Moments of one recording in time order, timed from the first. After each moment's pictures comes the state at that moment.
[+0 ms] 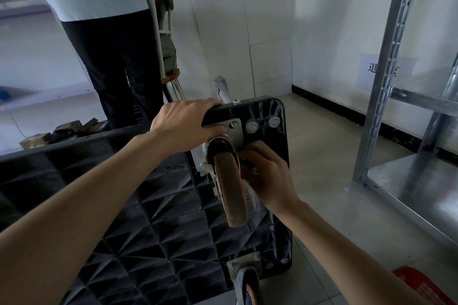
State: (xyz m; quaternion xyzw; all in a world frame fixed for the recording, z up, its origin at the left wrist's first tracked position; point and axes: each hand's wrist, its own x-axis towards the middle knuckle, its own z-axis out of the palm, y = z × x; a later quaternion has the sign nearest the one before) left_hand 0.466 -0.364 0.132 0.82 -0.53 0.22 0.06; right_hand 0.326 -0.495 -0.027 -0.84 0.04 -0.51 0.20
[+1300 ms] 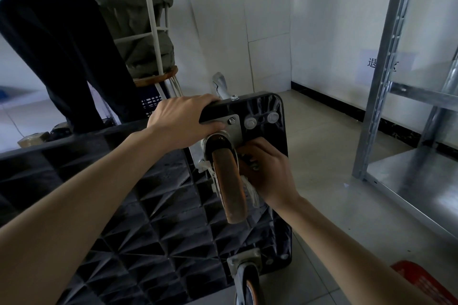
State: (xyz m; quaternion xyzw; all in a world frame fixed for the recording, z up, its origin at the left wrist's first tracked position) left_hand 0.465 -0.365 0.130 0.81 -0.53 0.23 0.07; right_hand 0.323 -0.492 -0.024 -0.82 0.03 -0.53 0.22
